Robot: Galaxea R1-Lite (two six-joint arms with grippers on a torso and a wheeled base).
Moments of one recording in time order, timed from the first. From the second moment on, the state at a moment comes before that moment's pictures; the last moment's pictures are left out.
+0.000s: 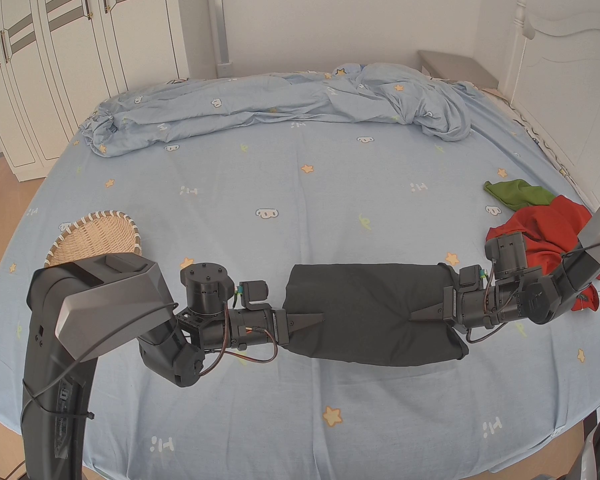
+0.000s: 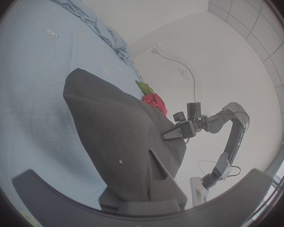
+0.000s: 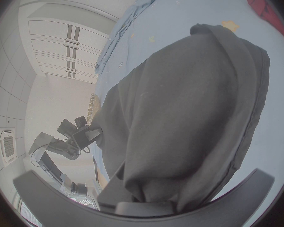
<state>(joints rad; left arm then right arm) -0.41 2.46 -0.96 -1.25 -0.81 -0.50 0.19 2.11 -0.89 -0.44 0.71 0.42</state>
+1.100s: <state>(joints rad) -0.40 2.40 -0.93 -1.30 -0.81 -0.48 0.21 2.01 -0.86 -0.44 0.72 0.42</state>
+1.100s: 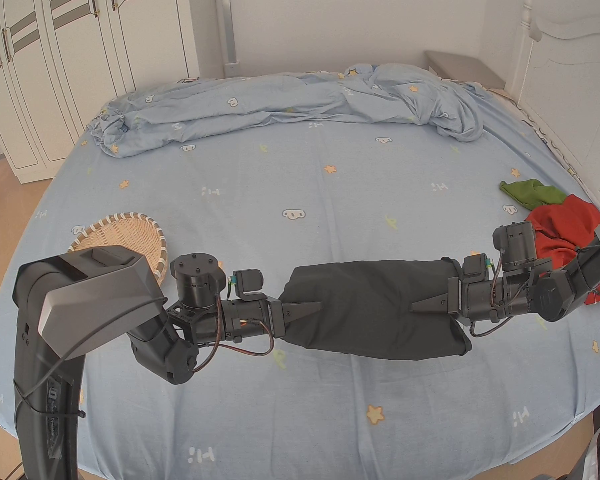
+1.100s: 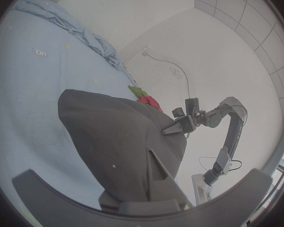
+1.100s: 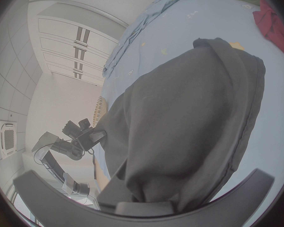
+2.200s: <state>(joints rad) -0.43 2.54 -0.76 -1.55 -0.80 -0.47 0.24 2.12 -0.85 -0.44 0.71 0.63</state>
